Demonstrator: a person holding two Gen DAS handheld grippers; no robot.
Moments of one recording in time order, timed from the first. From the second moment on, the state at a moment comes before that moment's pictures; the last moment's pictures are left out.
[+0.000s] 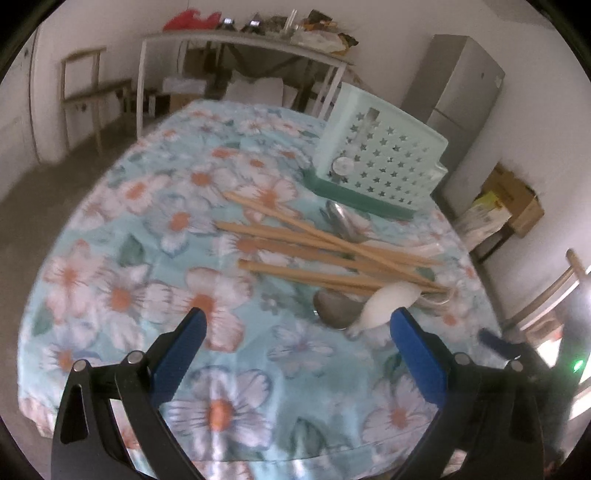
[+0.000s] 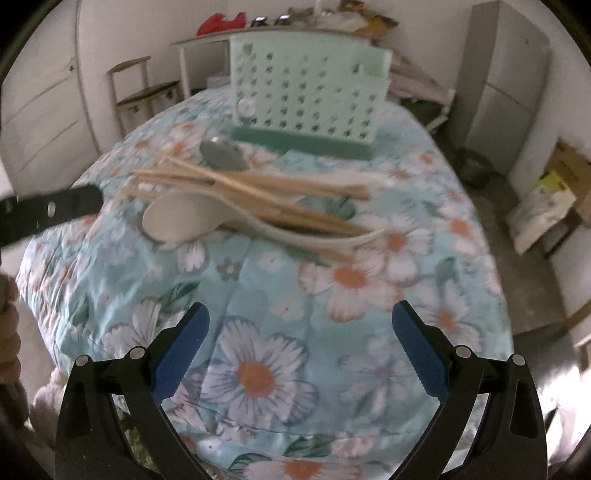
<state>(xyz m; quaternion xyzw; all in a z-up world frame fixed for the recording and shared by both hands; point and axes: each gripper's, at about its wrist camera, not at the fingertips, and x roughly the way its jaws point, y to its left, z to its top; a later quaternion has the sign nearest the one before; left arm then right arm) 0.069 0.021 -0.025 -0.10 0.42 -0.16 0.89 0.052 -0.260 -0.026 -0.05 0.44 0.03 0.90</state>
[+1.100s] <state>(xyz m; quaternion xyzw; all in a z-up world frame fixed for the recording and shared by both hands) 0.074 -0.041 -0.034 0.05 0.43 -0.25 0.87 0.055 -0.270 -0.045 -0.02 0.43 0.08 0.90</state>
